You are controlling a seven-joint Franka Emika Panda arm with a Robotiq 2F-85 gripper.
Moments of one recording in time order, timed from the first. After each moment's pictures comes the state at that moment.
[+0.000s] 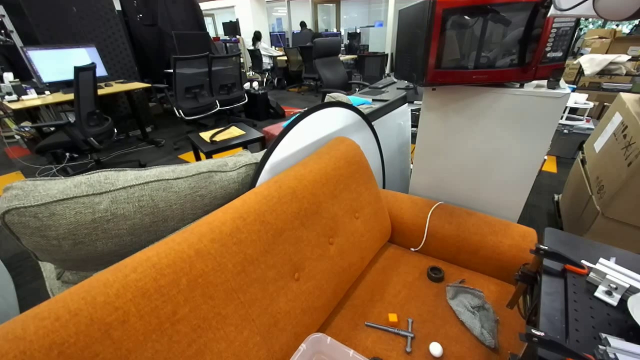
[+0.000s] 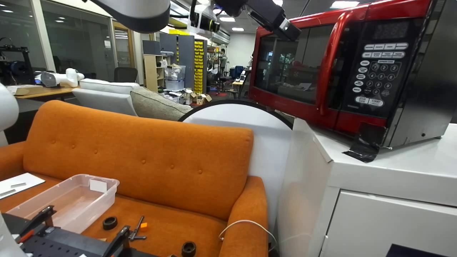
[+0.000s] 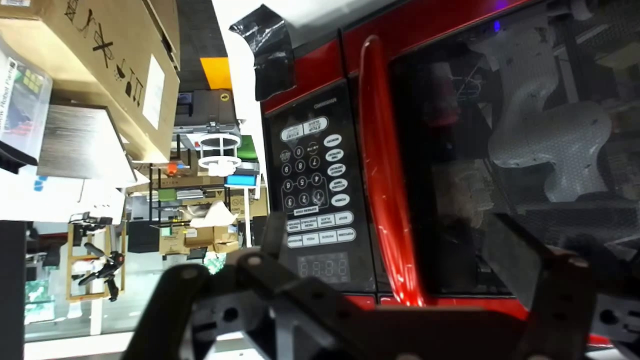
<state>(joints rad) -1.43 -0.54 0.42 -2.45 -0.64 2.89 1.04</state>
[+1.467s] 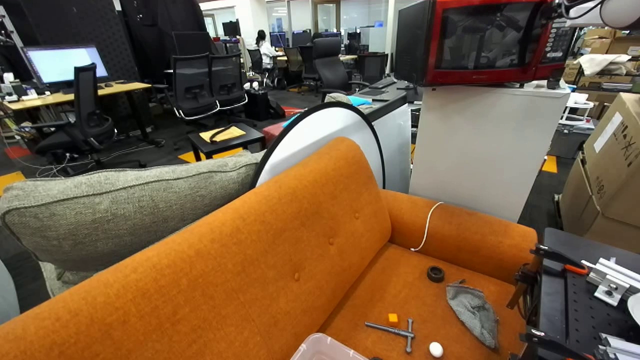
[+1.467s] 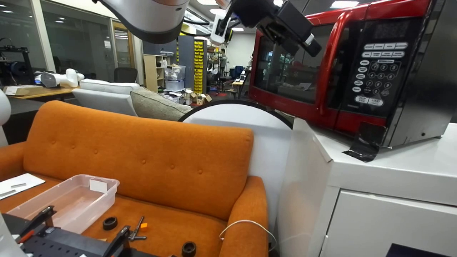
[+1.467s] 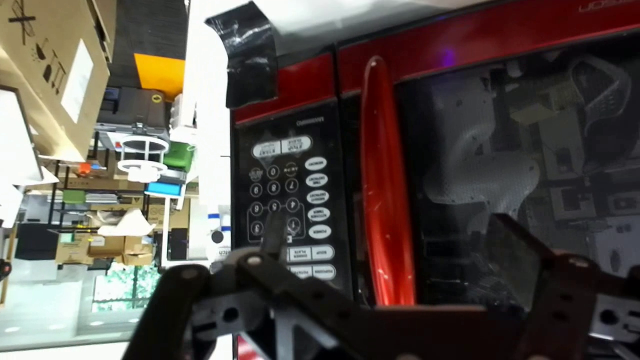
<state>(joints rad) -1.24 -0.39 0.16 -2.45 -0.58 3.05 0.69</state>
